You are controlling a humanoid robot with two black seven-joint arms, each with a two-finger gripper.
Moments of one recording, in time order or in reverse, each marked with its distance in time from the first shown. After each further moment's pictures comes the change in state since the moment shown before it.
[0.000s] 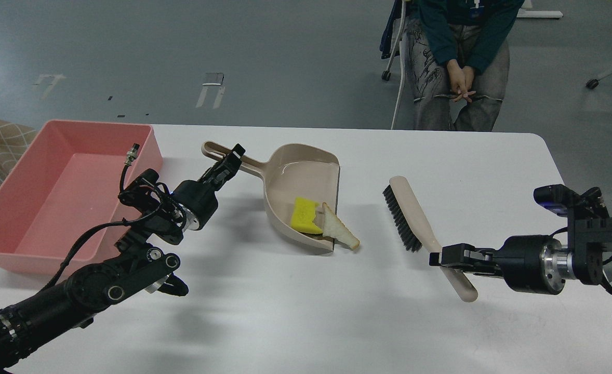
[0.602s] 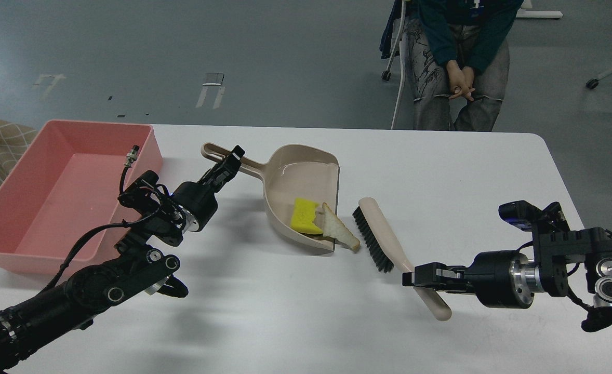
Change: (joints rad) left arm 0.007 0.000 0.000 0.000 0.001 0.000 0.000; right arm -0.030 0.113 -0.008 -0.020 -0.010 0.005 0.009
